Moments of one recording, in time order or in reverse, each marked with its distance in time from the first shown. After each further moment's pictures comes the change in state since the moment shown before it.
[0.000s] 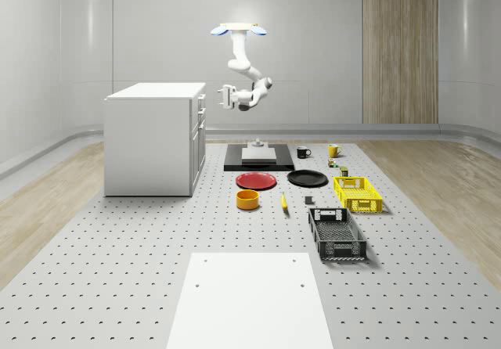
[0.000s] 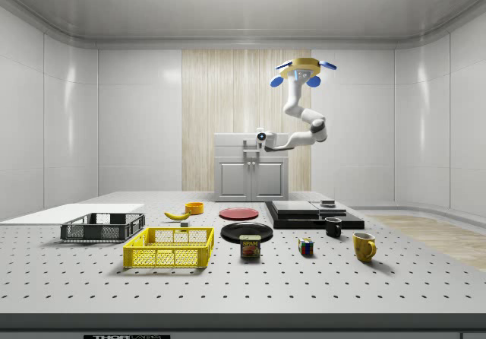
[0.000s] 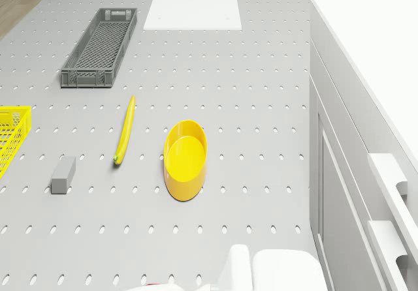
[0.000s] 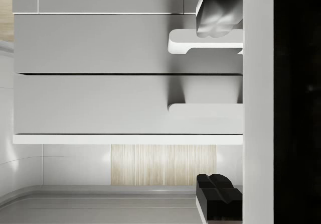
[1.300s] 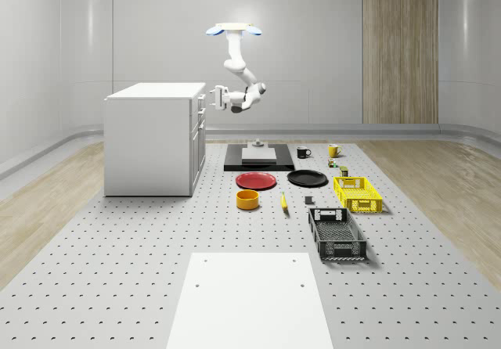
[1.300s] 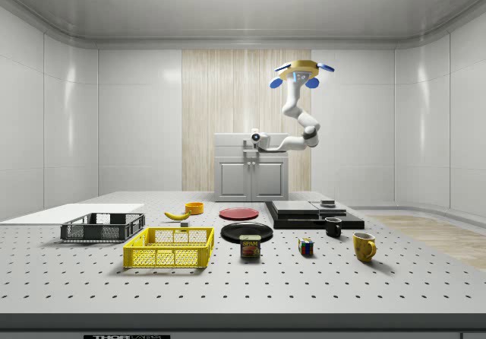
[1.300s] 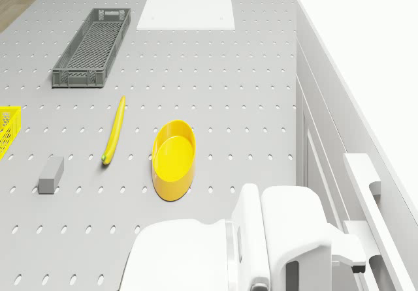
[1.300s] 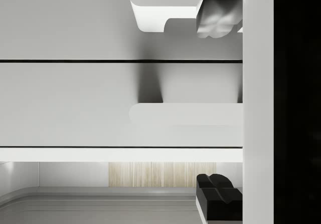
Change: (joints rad) arm 0.063 0.191 -0.040 0.118 0.084 -0.029 -0.102
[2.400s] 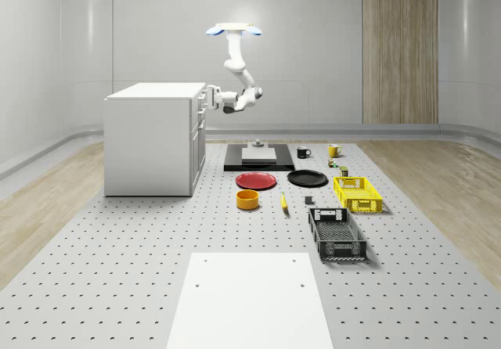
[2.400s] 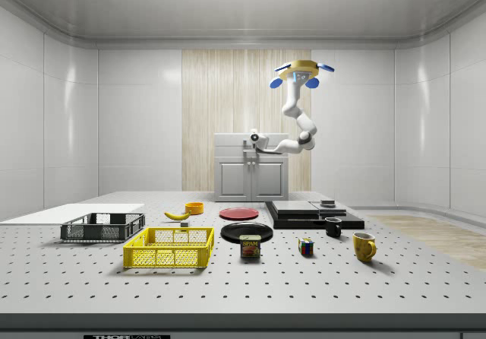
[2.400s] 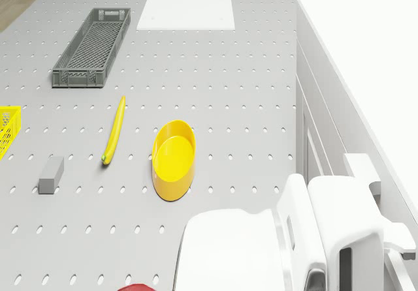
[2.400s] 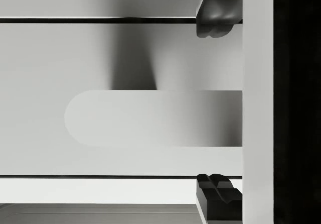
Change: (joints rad) arm 0.027 0.136 0.112 0.027 0.194 0.053 -0.101
